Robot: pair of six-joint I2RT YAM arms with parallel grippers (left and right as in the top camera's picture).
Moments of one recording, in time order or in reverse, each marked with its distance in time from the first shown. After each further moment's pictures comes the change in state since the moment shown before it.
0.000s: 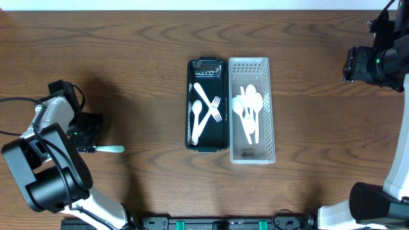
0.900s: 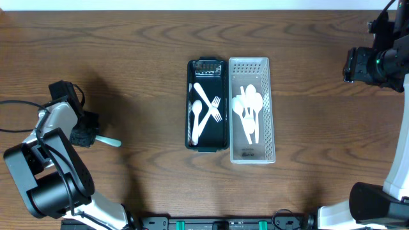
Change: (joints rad) left arm -0.007 -0.037 -0.079 0.170 -0.055 0.077; right arm 0.000 0.000 0.000 -0.007 0.000 0.000
